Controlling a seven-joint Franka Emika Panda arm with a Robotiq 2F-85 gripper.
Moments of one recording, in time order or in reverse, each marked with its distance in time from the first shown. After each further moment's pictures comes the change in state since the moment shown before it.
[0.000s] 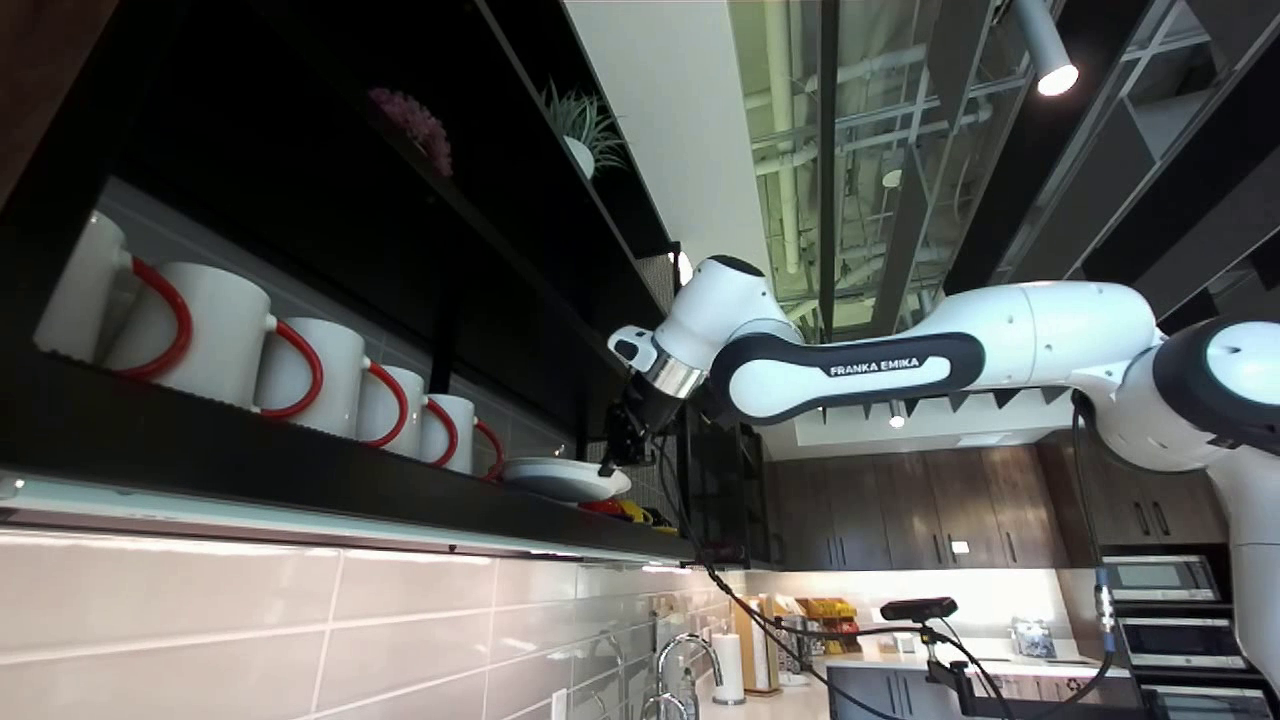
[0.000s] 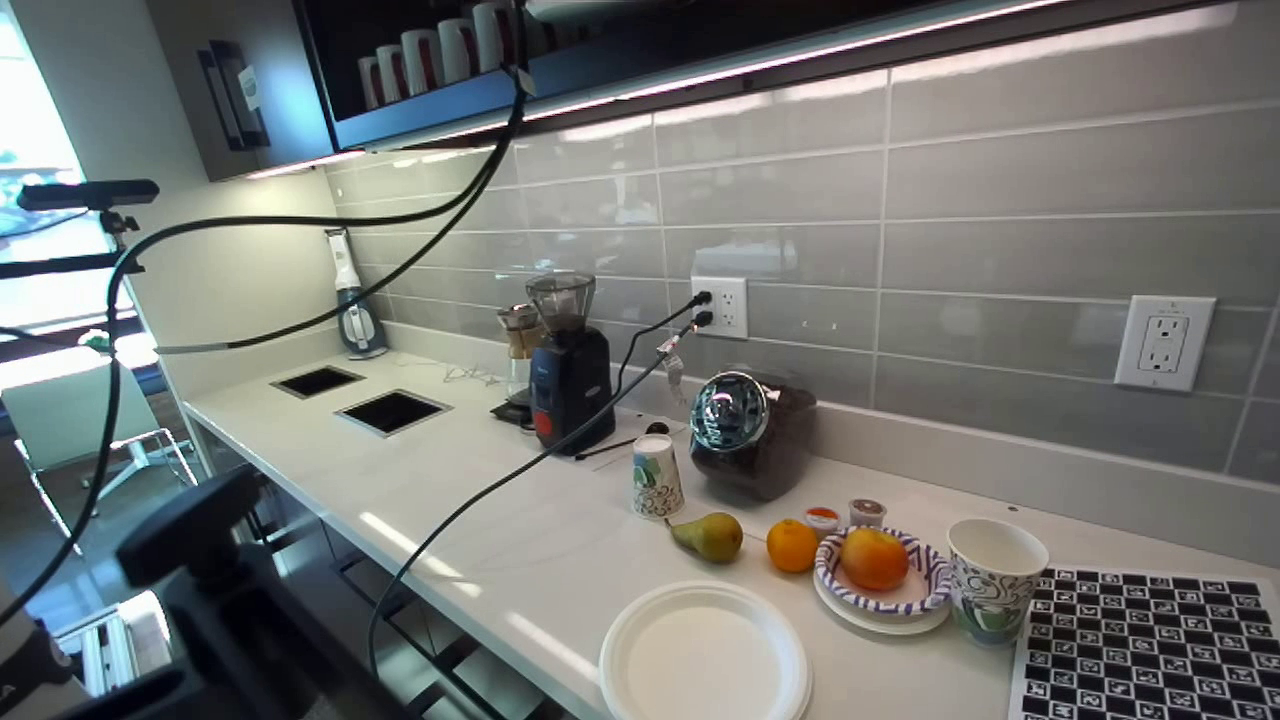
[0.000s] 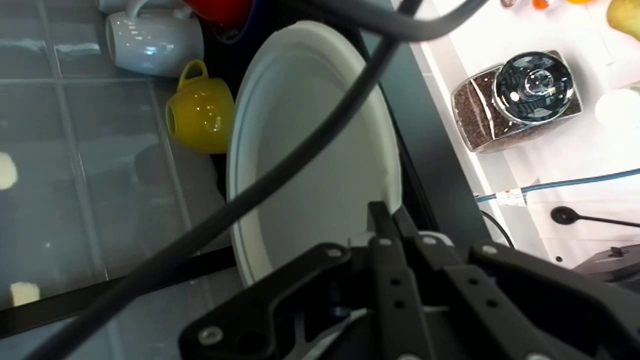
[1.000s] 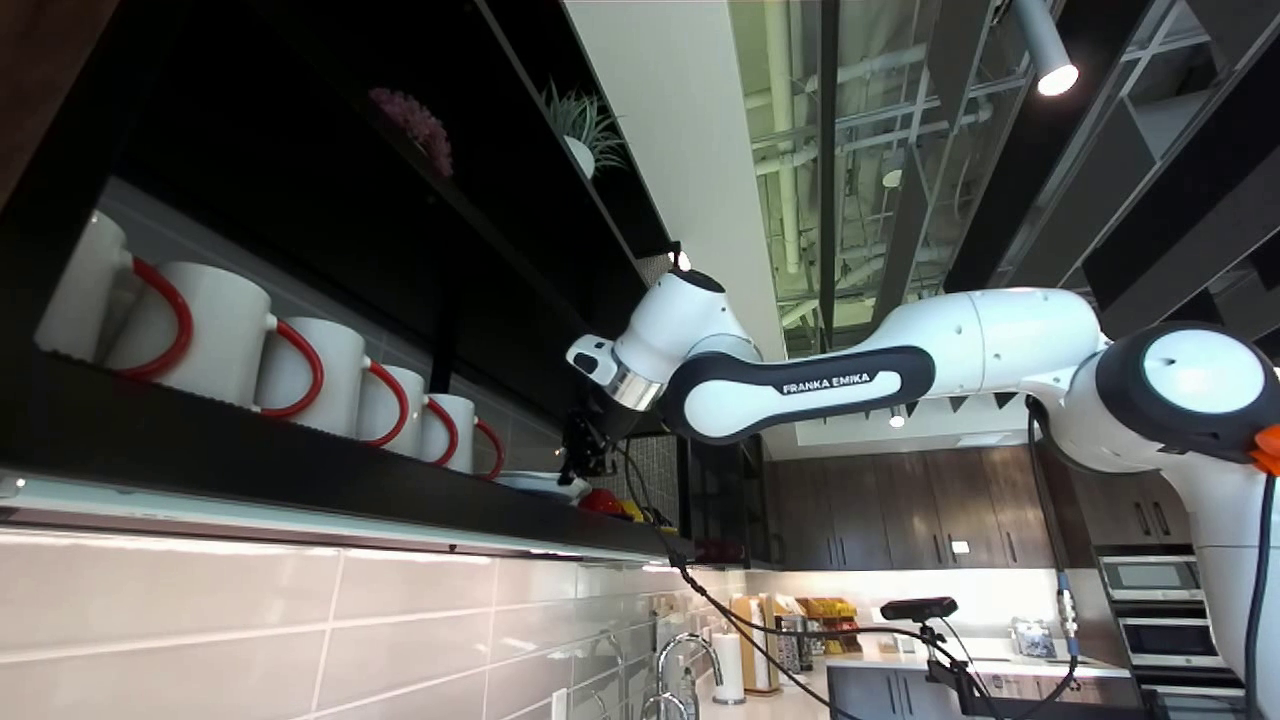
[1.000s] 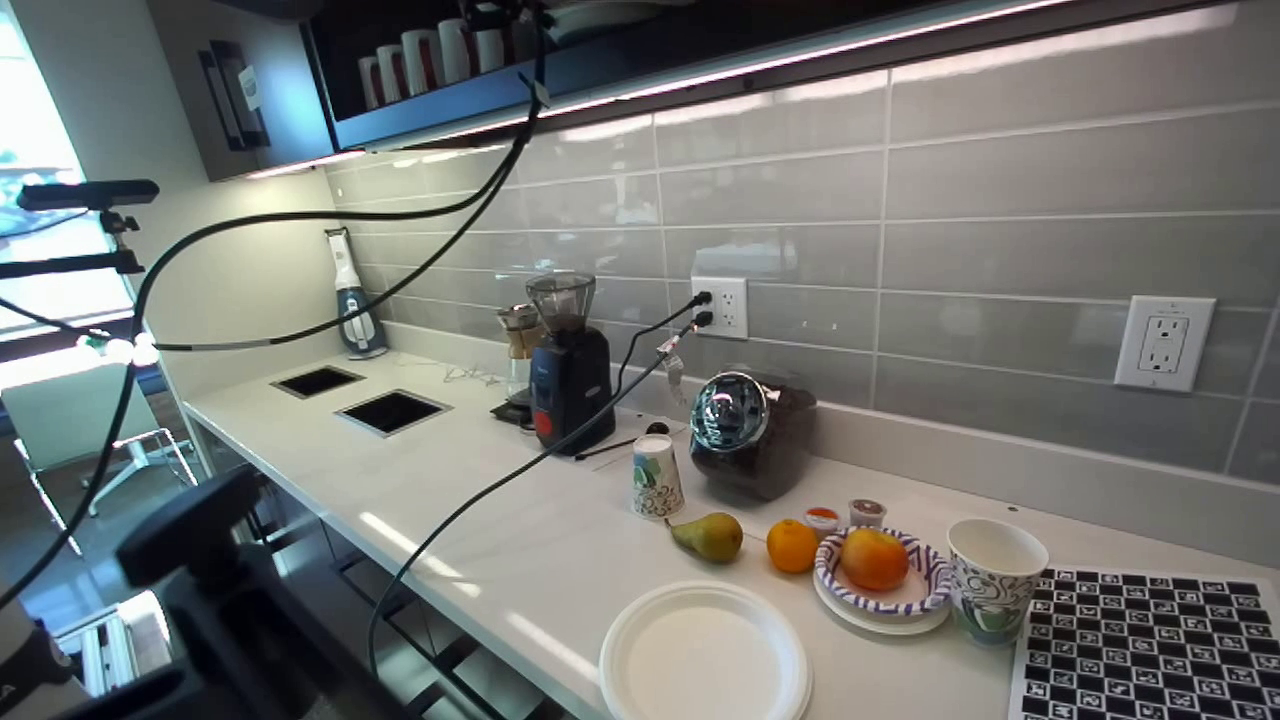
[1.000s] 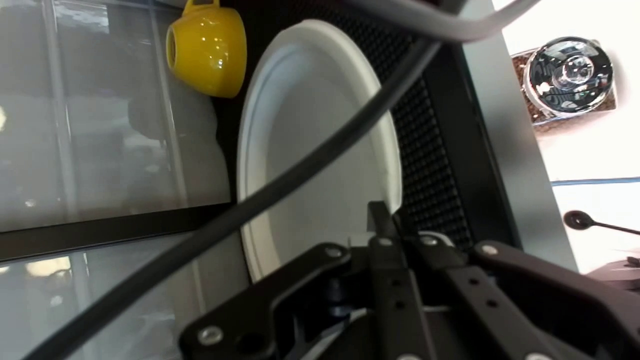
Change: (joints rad) arm -0.064 0.137 0.070 0.094 -0.002 0.065 -0.065
